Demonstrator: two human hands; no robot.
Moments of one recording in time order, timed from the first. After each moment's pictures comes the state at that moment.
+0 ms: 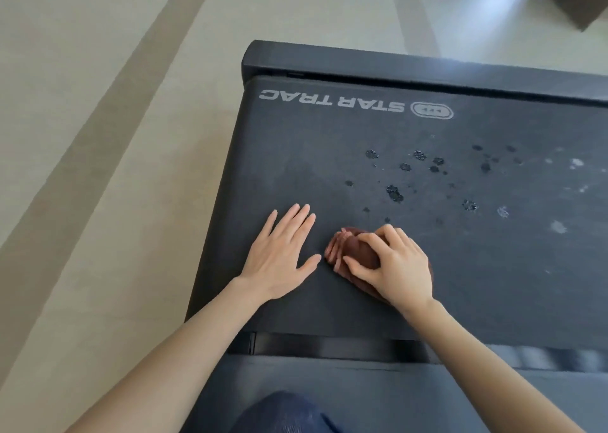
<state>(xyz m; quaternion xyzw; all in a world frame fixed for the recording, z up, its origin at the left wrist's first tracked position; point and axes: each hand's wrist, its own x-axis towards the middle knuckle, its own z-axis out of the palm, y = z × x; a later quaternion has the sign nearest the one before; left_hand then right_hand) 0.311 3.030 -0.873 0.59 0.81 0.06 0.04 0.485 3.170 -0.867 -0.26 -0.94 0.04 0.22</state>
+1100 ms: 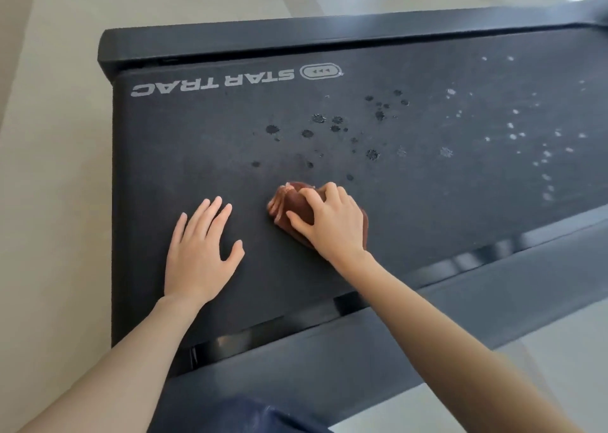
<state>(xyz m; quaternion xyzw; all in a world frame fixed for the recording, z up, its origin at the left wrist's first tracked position) 0.313 3.038 -0.878 0.56 0.81 0.14 0.02 0.493 3.175 -0.857 -0.44 -0.88 0.01 0.17</state>
